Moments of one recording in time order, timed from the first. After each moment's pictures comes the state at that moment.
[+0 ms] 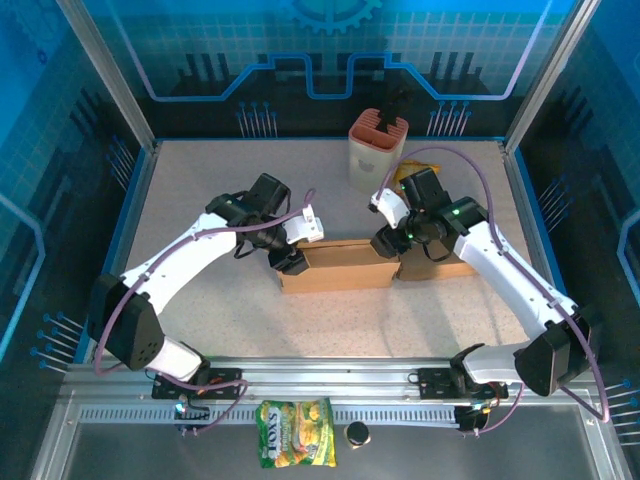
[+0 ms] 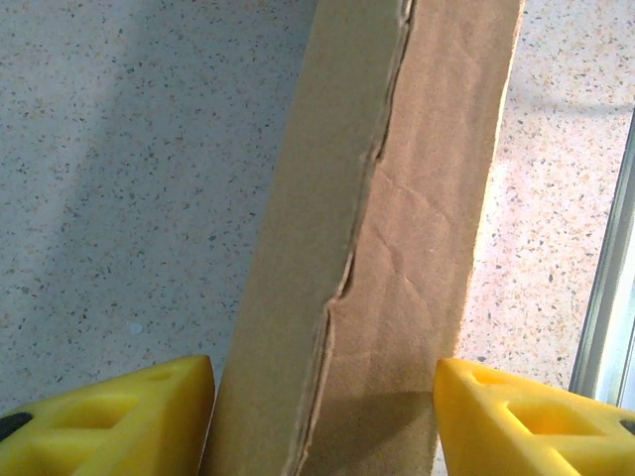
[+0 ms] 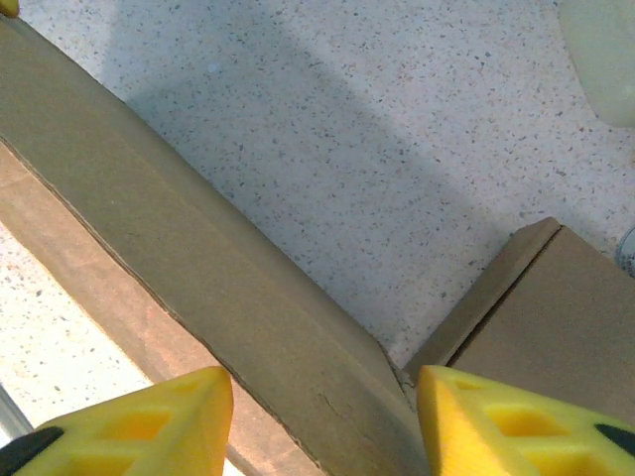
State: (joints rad) left arm -0.51 1.50 1.27 -0.93 0.41 0.59; right arm 0.46 1.32 1.26 -0.95 -0.20 -0.25
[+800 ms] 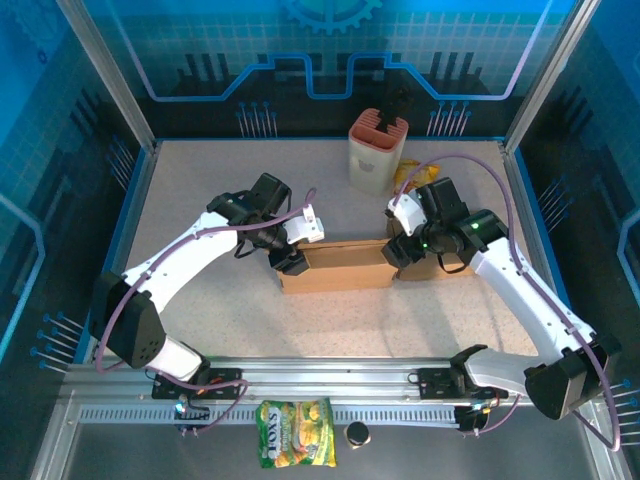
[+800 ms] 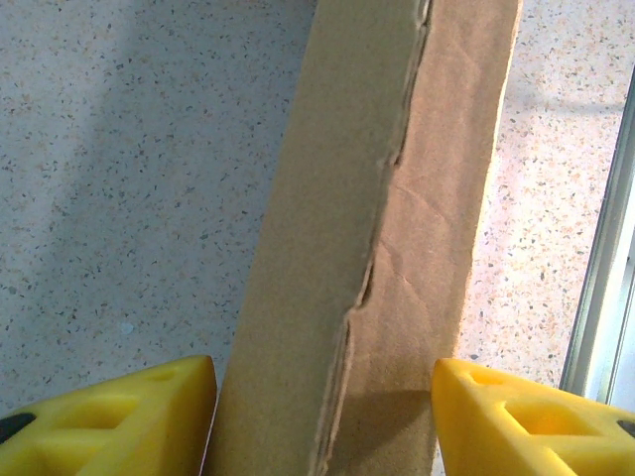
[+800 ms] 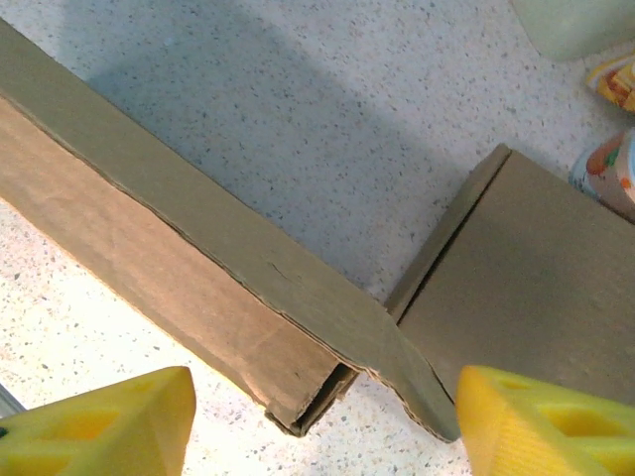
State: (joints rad) left arm -0.51 1.50 1.28 -0.94 0.42 0.59; right arm 0.42 1.20 1.19 -1.00 -0.13 -0.21
